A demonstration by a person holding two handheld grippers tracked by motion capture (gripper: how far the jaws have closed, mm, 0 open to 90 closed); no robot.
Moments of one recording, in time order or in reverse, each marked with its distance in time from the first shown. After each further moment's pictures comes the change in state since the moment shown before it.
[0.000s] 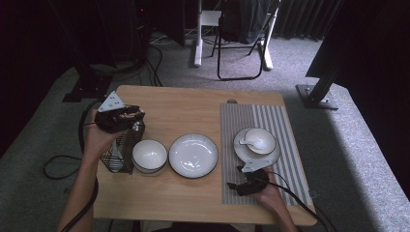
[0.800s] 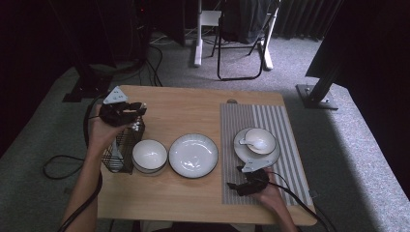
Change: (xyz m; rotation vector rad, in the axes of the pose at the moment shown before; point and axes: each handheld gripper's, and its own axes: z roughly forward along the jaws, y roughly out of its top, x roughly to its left) left arm 0.017 0.004 0.021 0.030 0.001 -0.042; right arm 0.000 0.000 0.000 0.000 0.003 0.000
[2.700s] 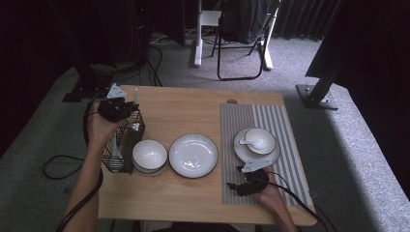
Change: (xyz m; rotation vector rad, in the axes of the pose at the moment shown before) left arm 0.018 -0.005 0.010 0.103 0.143 -0.052; right arm 0.000 0.000 0.000 0.000 0.000 -0.002
